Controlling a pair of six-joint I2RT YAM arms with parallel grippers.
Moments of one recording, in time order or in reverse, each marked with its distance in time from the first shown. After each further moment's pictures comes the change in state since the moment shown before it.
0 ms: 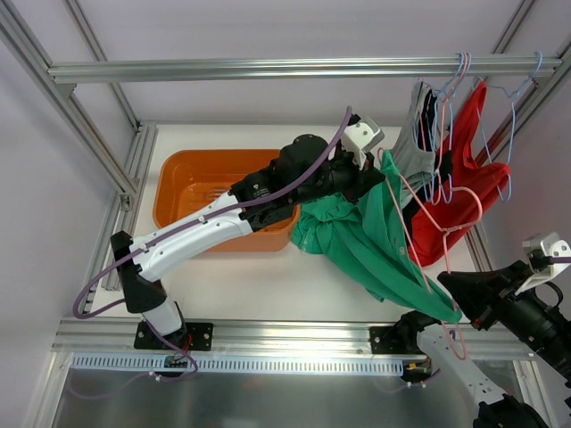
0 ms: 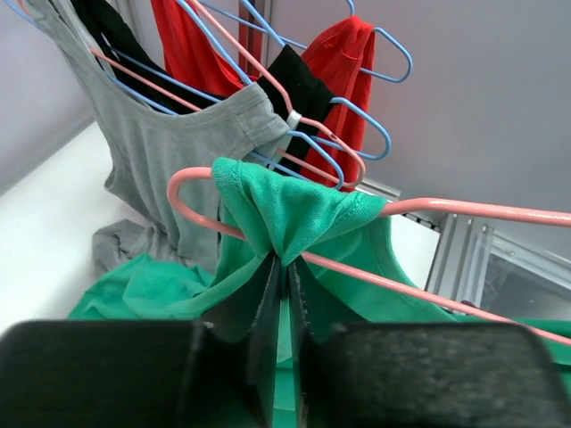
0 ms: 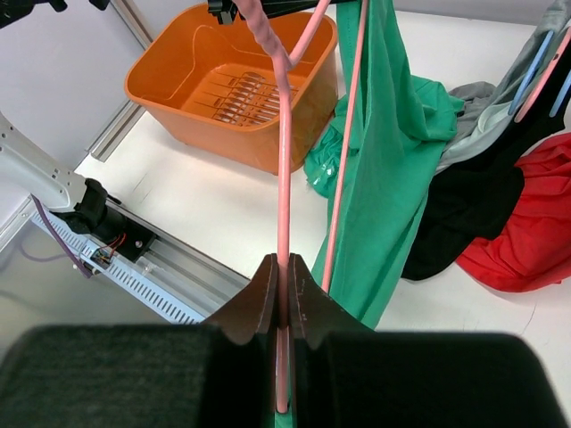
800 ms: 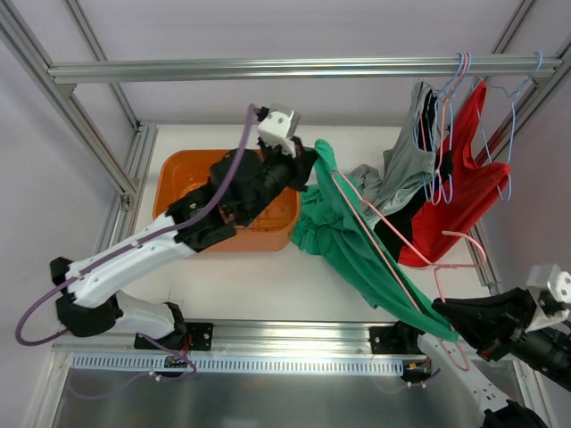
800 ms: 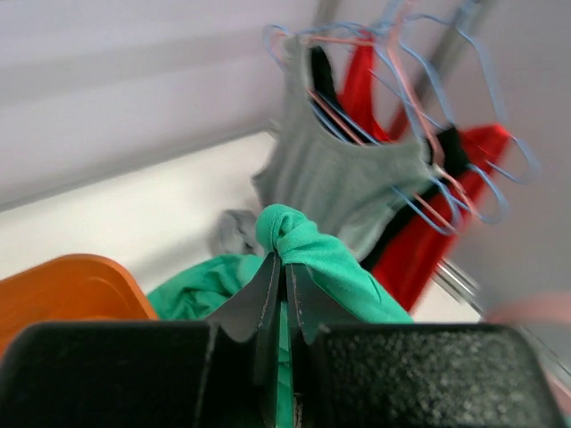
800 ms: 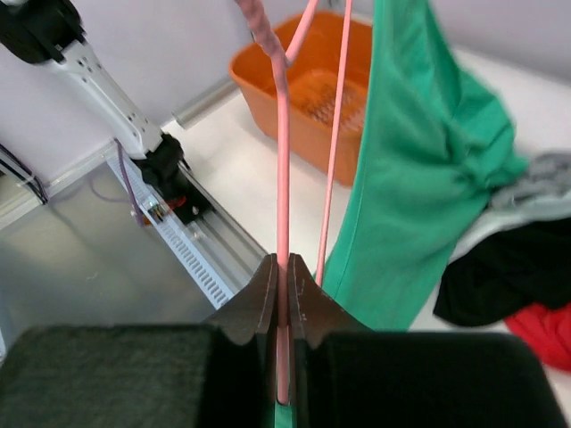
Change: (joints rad) left arm 0.000 -0.304 -0.224 0.026 -0.504 -0.077; right arm 0.070 -0.100 -0.069 0.050 -0.208 -0.062
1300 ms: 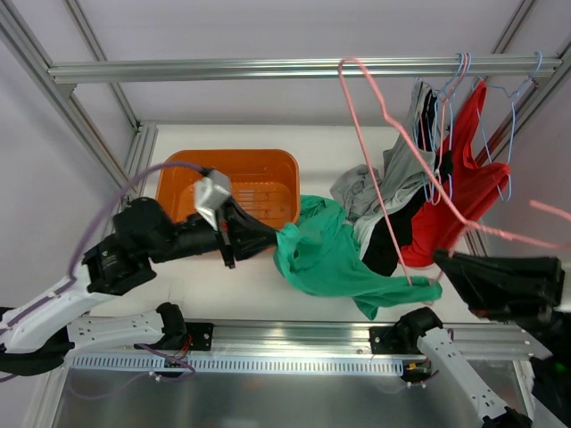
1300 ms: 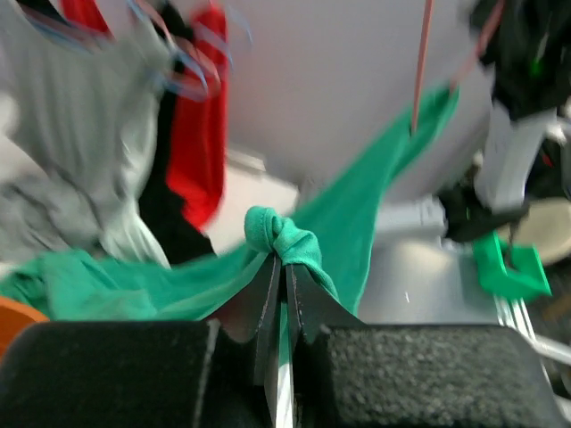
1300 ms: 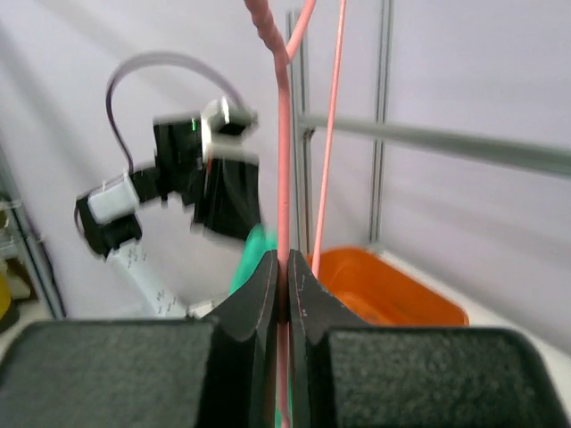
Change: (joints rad) left arm 0.000 -0.536 -0.332 -0.101 0.655 -0.111; right arm -0.003 -0.114 -0.307 0.847 -0.121 0.212
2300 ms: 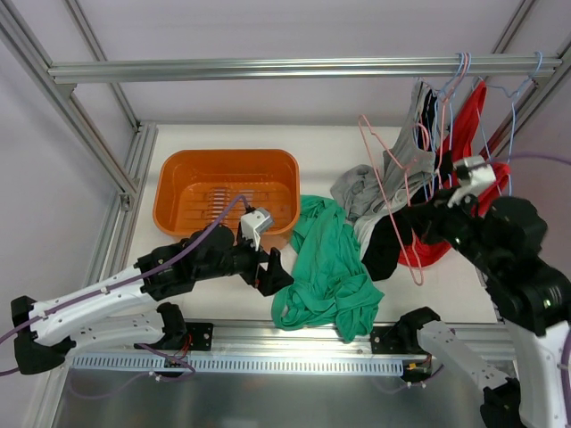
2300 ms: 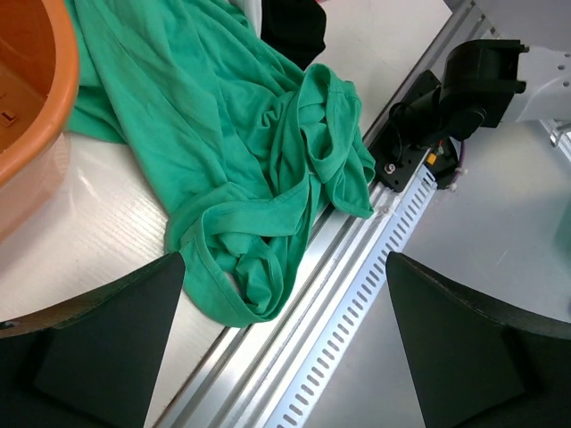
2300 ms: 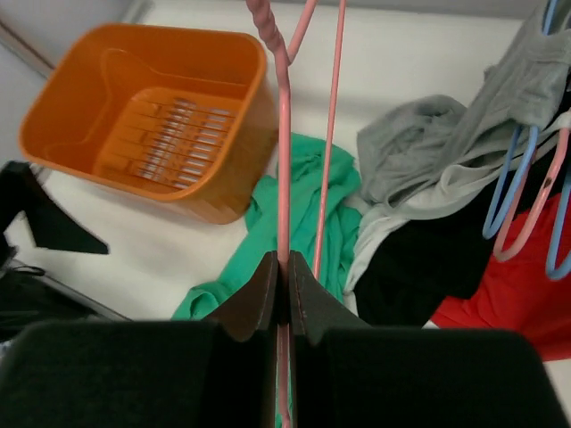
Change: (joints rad) left arm -0.002 0.023 -0.449 -0.112 -0.127 -0.168; right arm -0.004 0.282 -0.063 -0.397 0.488 -0.120
